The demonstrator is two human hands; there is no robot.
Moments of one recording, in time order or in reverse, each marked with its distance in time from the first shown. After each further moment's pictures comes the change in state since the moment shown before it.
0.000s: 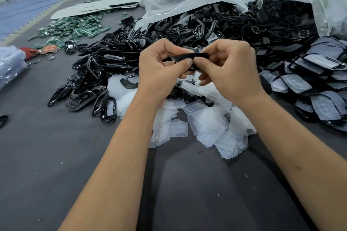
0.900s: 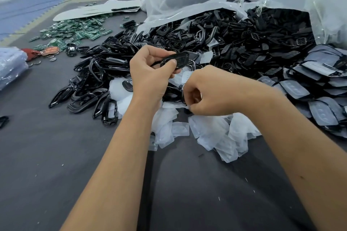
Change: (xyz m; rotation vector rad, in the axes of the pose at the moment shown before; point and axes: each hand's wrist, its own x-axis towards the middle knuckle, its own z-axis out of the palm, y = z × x) left_hand 0.006 -0.011 -0.011 -0.023 0.241 -0.034; right_hand 0.001 -0.046 0.004 -0.802 -0.821 -0.100
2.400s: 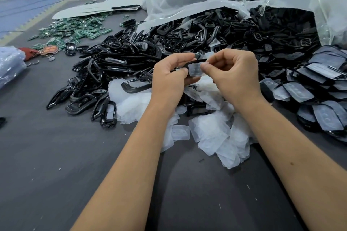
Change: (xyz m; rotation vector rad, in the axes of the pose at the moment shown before) left_hand -0.006 -0.013 0.026 -0.055 -0.196 -0.138; right_hand 0.023 0.057 0.039 0.728 0.905 0.212
